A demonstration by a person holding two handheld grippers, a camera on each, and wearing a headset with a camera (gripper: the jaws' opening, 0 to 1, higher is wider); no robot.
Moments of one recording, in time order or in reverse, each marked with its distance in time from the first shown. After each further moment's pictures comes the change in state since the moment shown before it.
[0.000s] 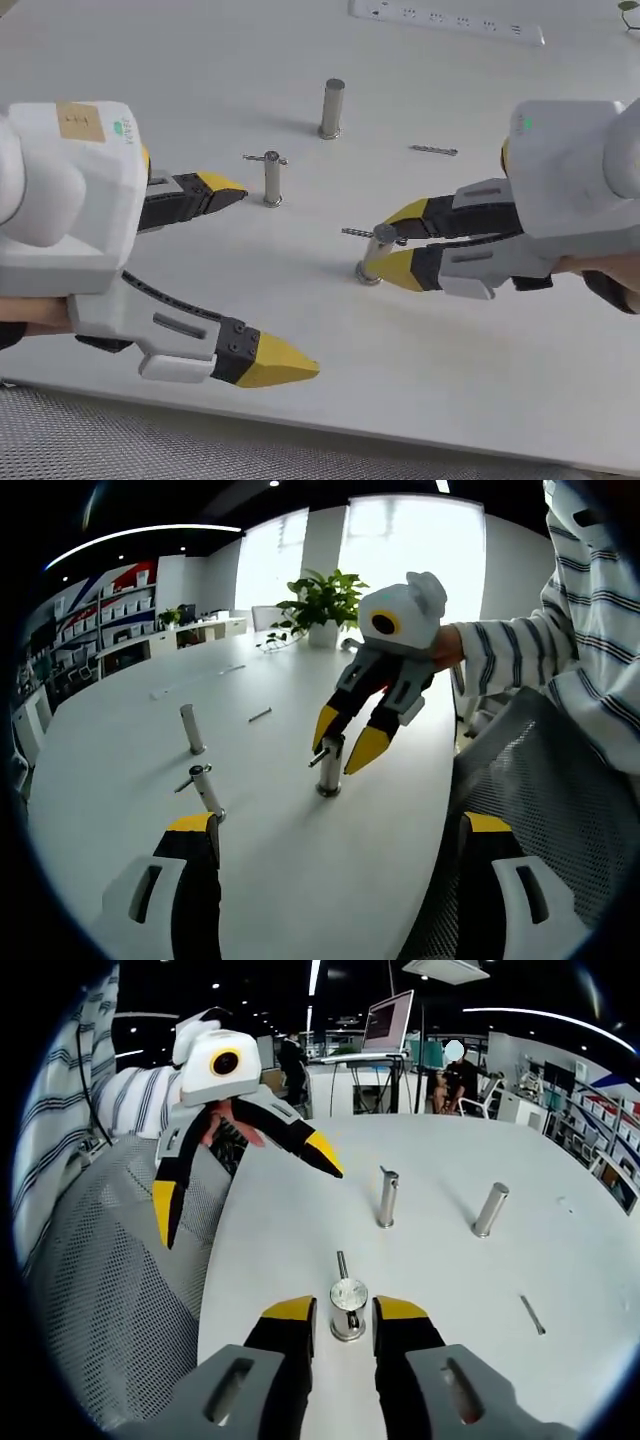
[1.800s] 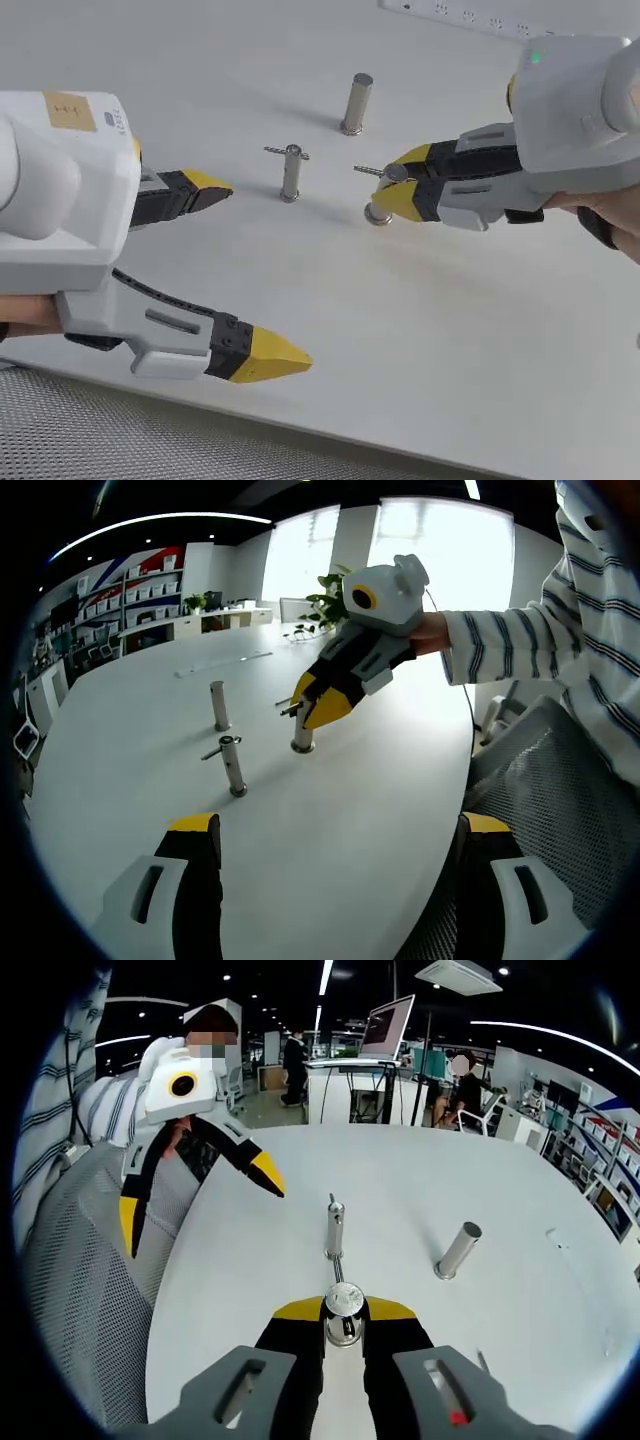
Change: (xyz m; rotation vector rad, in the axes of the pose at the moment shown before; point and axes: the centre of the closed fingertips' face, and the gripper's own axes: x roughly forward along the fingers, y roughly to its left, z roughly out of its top) left arm -0.006 0.010 -0.006 -0.086 0.011 0.081; right arm 0.018 -0.060 0.026 -0.080 -0.009 -0.030
